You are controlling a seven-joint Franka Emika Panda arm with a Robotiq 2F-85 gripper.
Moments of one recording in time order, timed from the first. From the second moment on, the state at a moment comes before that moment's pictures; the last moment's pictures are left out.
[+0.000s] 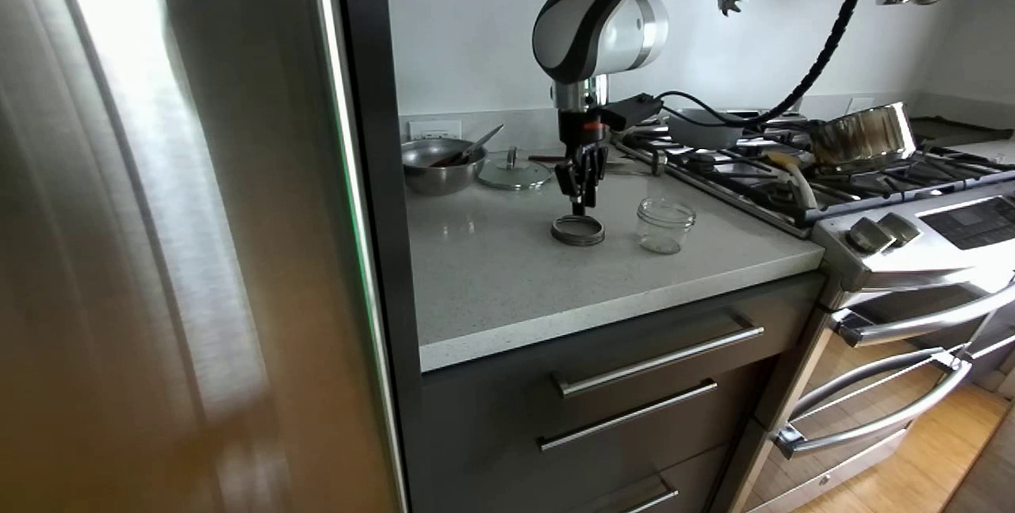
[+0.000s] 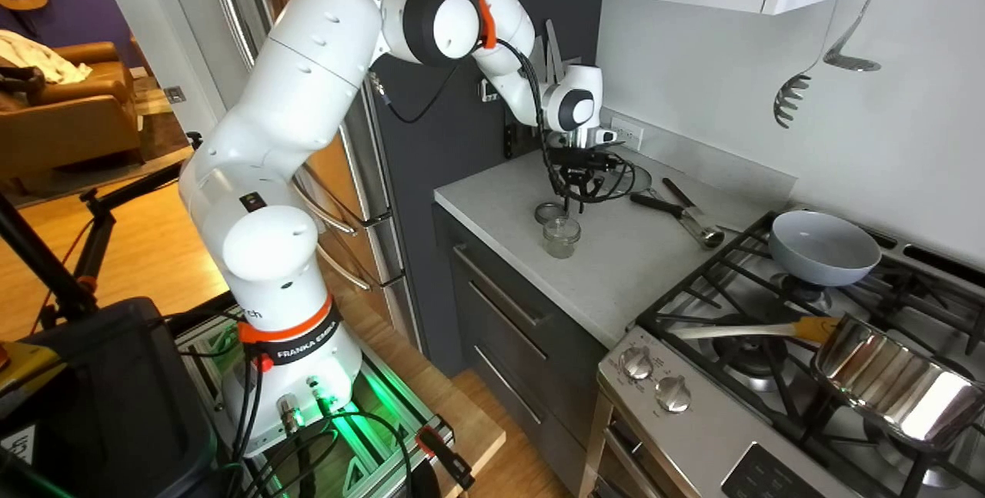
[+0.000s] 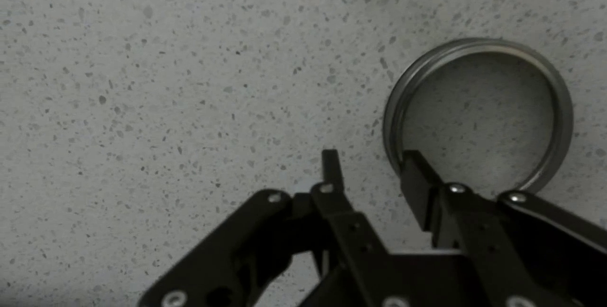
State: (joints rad) arm -0.06 0.73 0.00 -1.62 -0.14 2.27 -0.36
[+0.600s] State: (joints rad) arm -0.08 0.72 0.03 -1.62 -0.14 2.29 -0.49
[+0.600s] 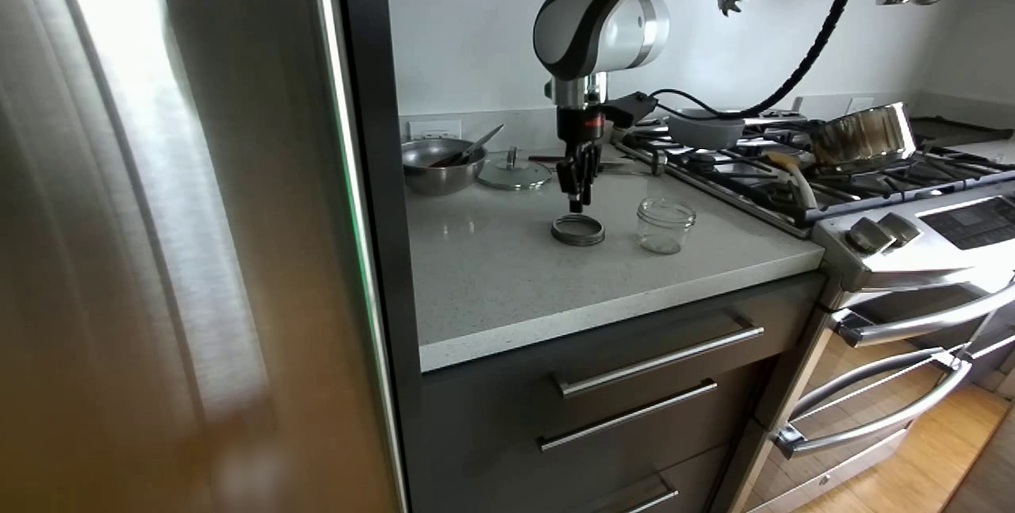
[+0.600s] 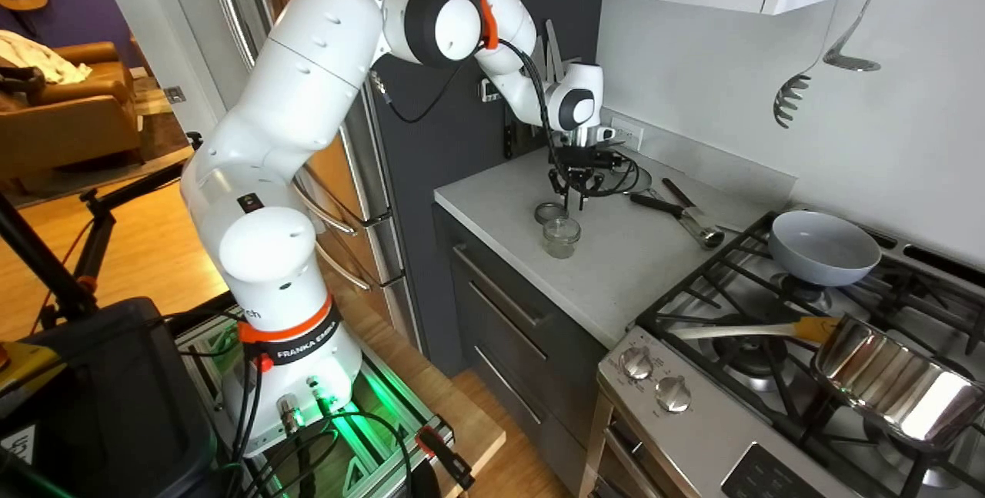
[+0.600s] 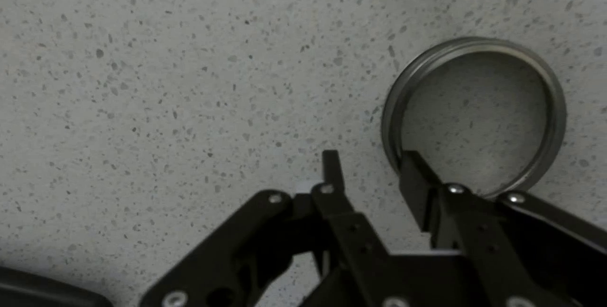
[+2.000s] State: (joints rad) arm -0.10 0.75 0.06 -1.62 -0.14 2.27 -0.61
